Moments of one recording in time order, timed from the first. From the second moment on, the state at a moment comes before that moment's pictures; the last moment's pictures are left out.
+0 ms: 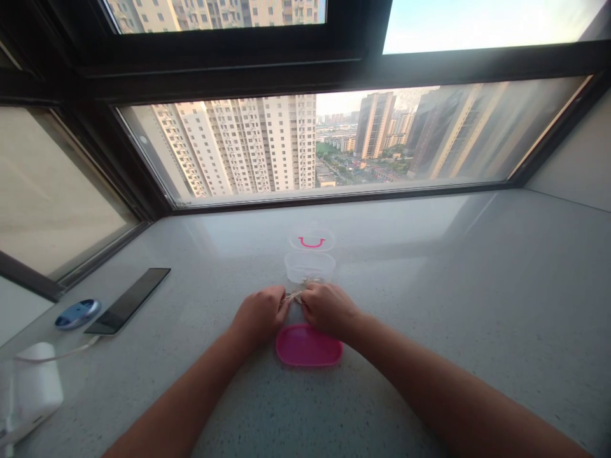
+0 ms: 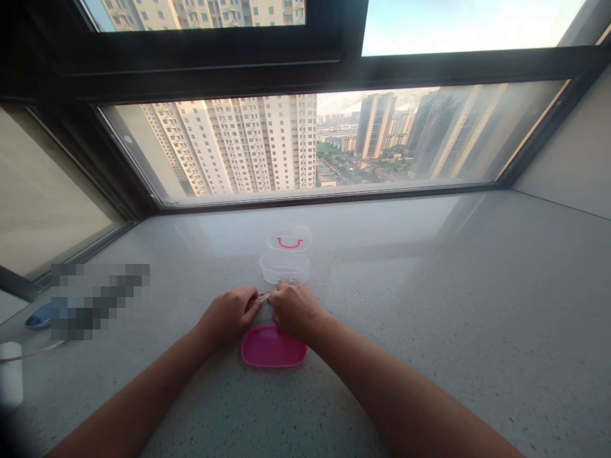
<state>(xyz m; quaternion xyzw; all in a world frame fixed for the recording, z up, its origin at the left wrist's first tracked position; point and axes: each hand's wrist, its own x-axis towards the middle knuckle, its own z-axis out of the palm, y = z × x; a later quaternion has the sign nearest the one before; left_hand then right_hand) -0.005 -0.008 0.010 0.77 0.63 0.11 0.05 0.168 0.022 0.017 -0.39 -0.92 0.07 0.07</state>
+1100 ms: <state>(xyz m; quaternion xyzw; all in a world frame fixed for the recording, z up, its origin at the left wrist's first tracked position) 0.002 -0.006 0.022 0.52 0.57 0.47 0.42 0.170 0.027 -0.005 -0.30 -0.58 0.62 0.44</state>
